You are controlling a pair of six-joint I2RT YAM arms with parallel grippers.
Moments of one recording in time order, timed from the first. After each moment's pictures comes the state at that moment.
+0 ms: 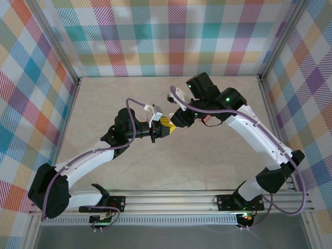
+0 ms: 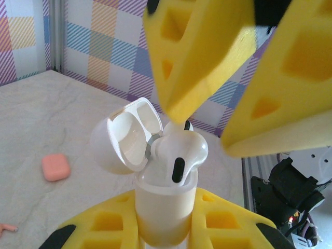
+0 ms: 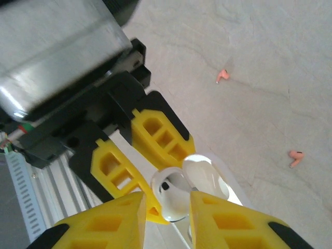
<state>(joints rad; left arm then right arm) -0.62 1.24 0.78 0.32 0.69 -0.16 0.75 1.52 1.82 -1.17 -0.31 -0.17</state>
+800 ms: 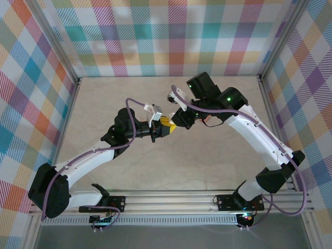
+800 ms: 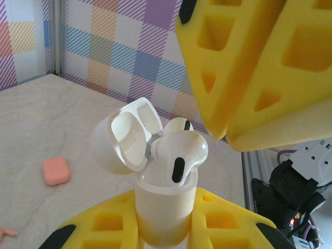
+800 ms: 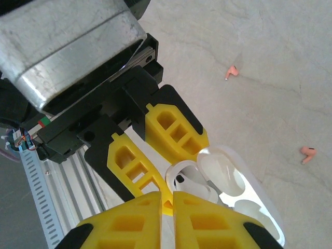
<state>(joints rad) -0.62 1.24 0.78 0.34 0.69 -0.16 0.75 1.52 1.83 -1.20 -0.33 -0.15</state>
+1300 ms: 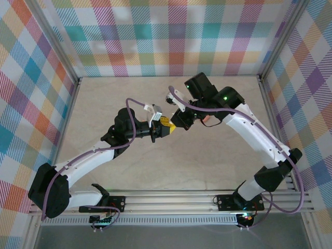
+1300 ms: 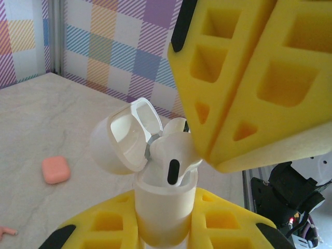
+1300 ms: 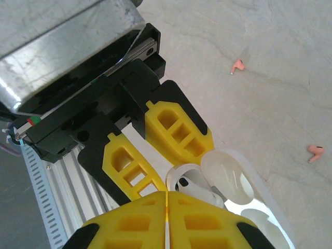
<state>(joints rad) -0.62 1.24 0.78 0.33 0.69 -0.16 0.75 1.54 1.83 -1.21 -0.35 -0.17</state>
